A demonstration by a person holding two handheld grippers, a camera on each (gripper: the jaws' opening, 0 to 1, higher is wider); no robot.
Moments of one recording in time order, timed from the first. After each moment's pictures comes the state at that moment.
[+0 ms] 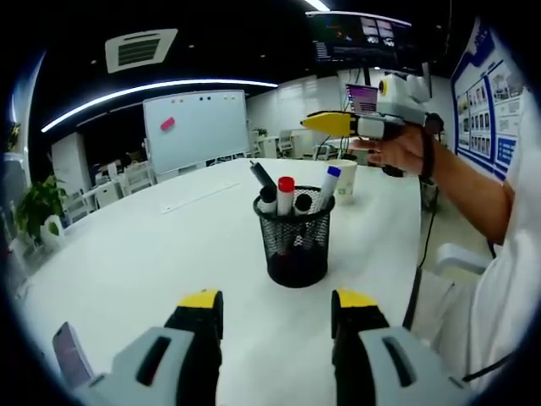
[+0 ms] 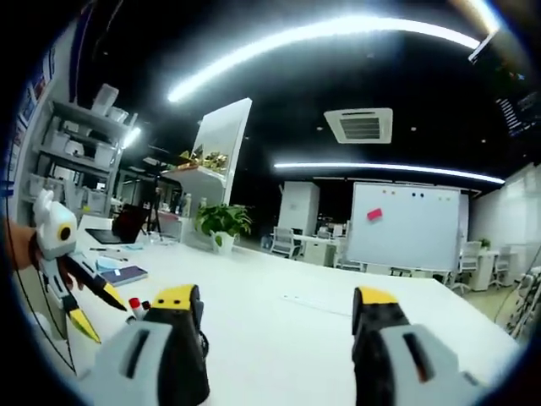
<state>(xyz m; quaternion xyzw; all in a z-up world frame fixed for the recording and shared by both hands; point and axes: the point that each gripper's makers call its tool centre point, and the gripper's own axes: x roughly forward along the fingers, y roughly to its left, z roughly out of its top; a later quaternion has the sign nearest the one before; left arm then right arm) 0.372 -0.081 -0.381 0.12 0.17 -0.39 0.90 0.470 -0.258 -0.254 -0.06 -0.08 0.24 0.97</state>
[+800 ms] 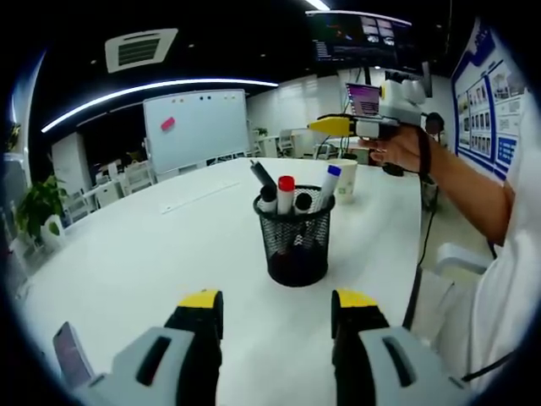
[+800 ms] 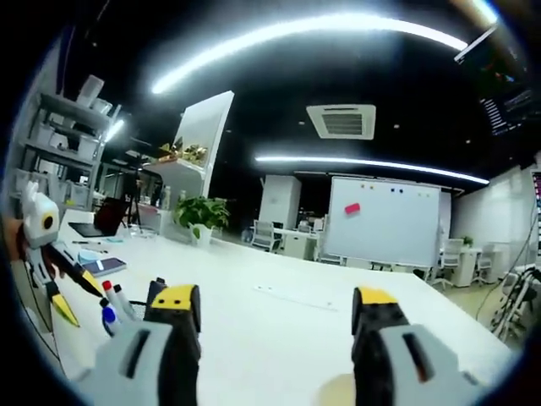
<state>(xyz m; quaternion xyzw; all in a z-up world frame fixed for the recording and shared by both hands) 0.371 -0.081 -0.381 0.12 0.17 -0.39 0.90 0.480 -0.300 -0.262 -0.07 -0.06 0.19 0.98</state>
